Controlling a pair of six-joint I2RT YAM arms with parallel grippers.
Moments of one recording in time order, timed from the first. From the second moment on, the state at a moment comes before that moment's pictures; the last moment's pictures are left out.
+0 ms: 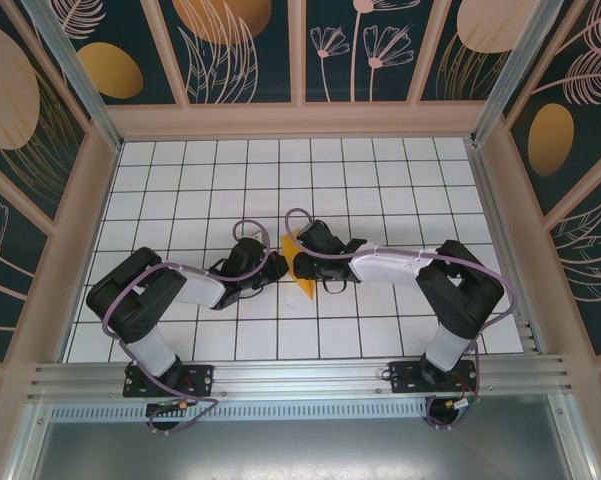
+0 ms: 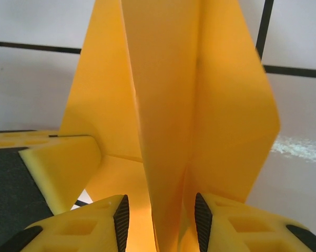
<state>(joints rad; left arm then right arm) -0.68 1.69 0.51 0.55 0.16 -1.00 0.87 1.71 0.94 -0.25 0.03 0.68</state>
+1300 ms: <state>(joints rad) -0.61 1.15 0.49 -0.07 -0.30 -0.95 0.85 1.87 1.19 -0.43 0.33 0.76</state>
